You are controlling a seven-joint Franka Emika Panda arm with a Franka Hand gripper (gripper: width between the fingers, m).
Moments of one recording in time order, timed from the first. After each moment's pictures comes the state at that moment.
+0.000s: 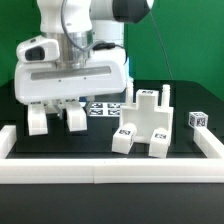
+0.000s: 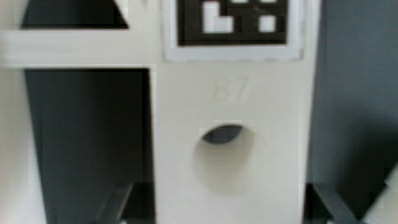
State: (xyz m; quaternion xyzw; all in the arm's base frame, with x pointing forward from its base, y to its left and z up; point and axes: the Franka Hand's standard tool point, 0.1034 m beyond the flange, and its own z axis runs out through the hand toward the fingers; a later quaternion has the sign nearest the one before) arm 0.500 -0.086 0.055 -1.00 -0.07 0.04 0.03
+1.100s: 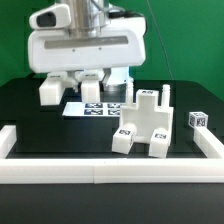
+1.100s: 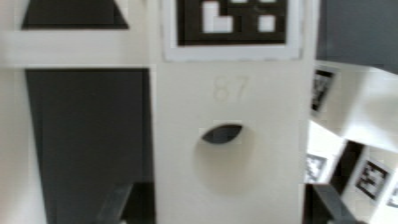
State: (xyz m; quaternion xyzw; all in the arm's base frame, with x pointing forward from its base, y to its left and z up) arm 0.509 -0.048 0.112 -1.00 0.01 0.04 0.04
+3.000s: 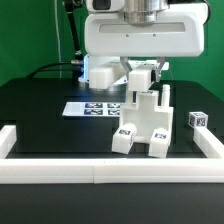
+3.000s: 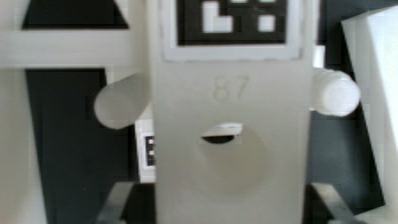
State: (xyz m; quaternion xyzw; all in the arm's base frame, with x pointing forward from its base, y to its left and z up) arm 0.526 0.035 0.122 -0.98 0.17 0.04 0.03
